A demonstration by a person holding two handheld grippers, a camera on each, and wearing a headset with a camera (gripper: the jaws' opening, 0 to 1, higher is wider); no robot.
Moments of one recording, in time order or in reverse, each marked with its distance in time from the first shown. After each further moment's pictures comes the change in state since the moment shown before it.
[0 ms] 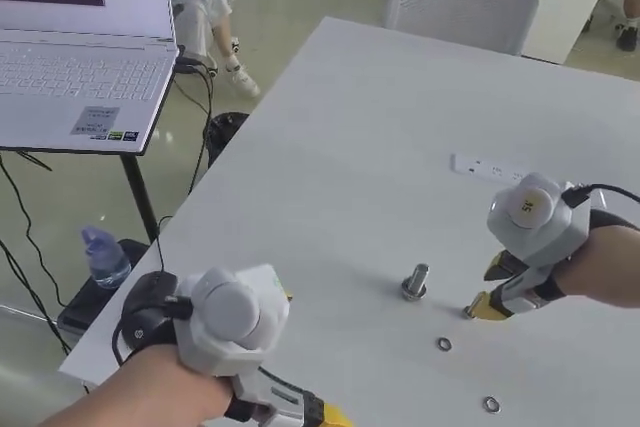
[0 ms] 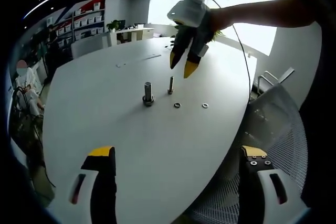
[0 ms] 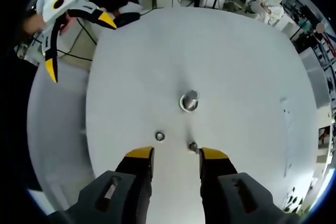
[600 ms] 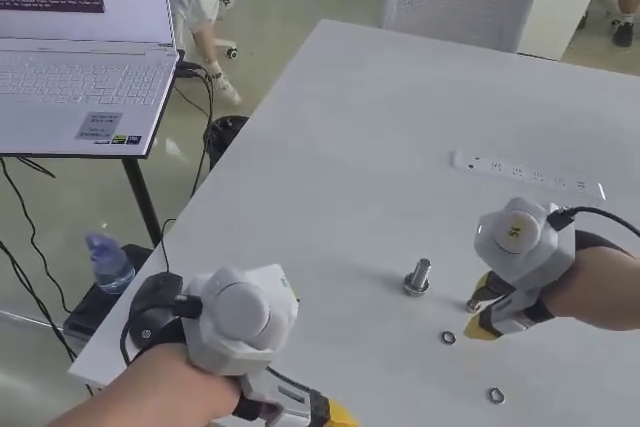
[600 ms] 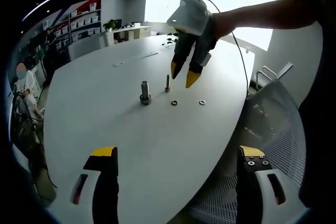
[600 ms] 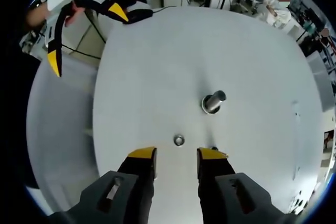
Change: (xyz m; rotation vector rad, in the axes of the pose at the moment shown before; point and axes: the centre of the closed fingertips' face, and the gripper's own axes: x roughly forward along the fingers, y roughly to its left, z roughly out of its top) left arm -0.004 -0.005 -0.002 0.026 0.022 -0.005; right arm 0.029 0.022 -0.003 -0.016 -0.019 0.047
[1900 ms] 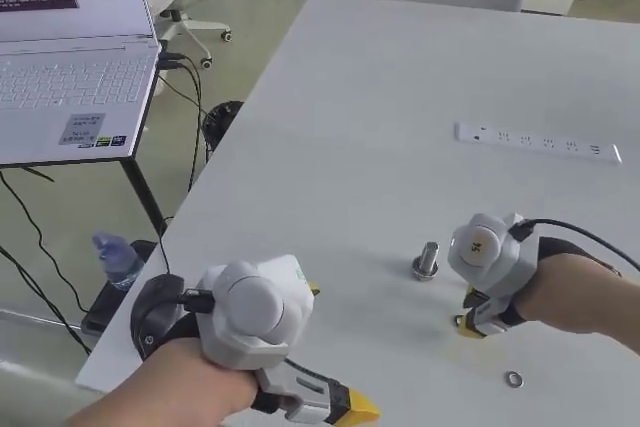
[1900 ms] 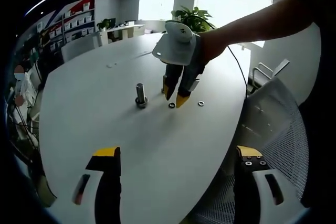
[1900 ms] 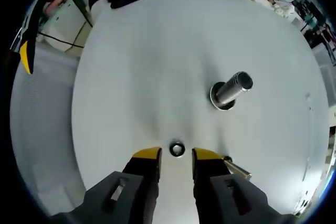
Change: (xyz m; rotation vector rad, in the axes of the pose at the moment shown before) left arm 0.018 0.004 0.012 0.028 0.022 -0.041; right arm 0.060 -0.008 -0.013 0.015 0.066 -0.004
